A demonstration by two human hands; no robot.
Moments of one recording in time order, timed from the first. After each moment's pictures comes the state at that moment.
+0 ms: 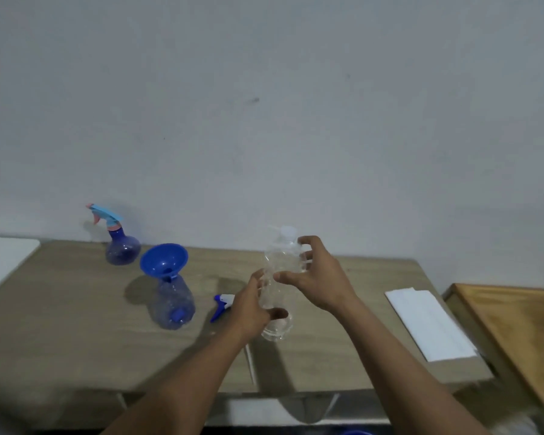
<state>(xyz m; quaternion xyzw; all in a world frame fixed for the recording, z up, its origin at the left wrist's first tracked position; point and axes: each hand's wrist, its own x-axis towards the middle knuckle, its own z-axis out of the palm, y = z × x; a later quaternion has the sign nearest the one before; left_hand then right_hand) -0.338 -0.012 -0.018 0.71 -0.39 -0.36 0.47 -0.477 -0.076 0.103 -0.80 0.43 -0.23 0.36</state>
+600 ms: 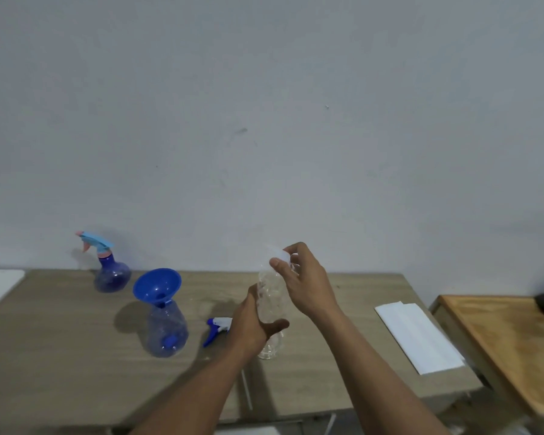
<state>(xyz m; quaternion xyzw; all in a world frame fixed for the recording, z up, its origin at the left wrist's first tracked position) -0.349 -0.017 0.001 0.72 -0.42 -0.30 0.47 -0.460 -0.070 0.118 -0.75 0.41 -0.34 0.40</state>
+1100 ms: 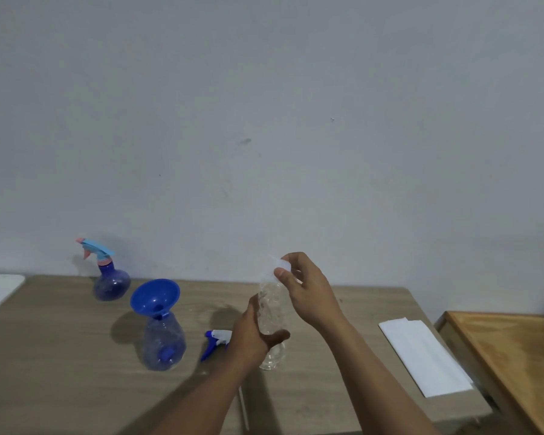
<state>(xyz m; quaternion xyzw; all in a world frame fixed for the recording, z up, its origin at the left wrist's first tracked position) -0.347 -0.027 -0.001 0.72 -0.41 -0.30 0.47 -0.459 -0.090 0.116 -0.76 0.37 -0.33 0.41</state>
